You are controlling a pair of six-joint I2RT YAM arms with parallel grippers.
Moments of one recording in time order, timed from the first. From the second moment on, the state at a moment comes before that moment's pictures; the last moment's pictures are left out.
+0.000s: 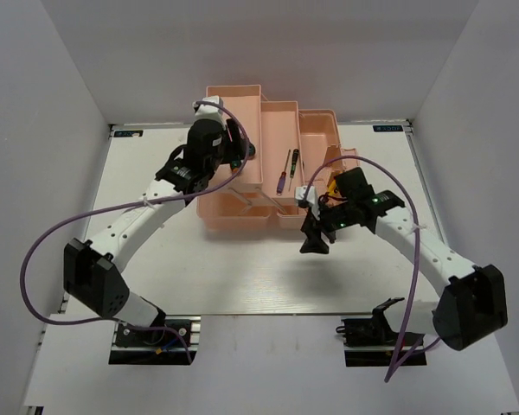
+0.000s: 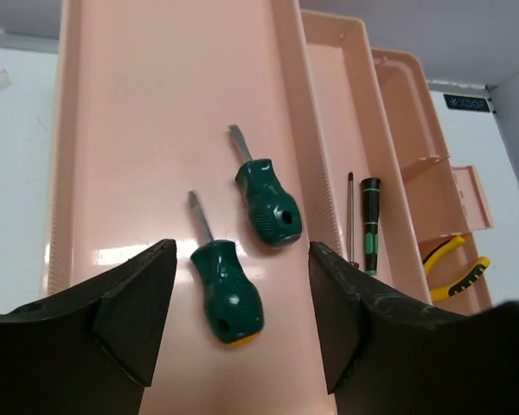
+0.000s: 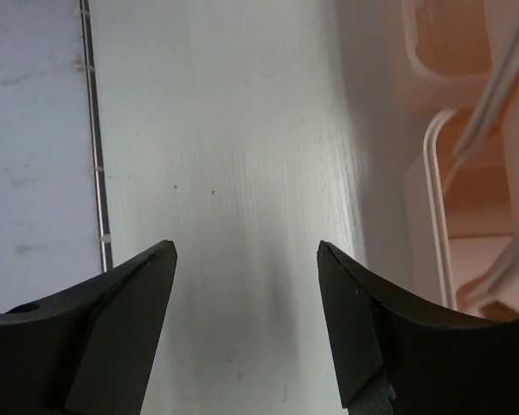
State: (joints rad) left arm -0.56 1.49 1.37 -0.22 -0.32 -0.42; right arm 0.46 1.24 0.96 -0.74 -0.83 -0.71
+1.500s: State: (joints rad) left arm -0.55 0.57 0.49 -0.74 -0.53 -1.15; right arm 1.06 1.95 1.49 -0.37 -0.02 -0.74
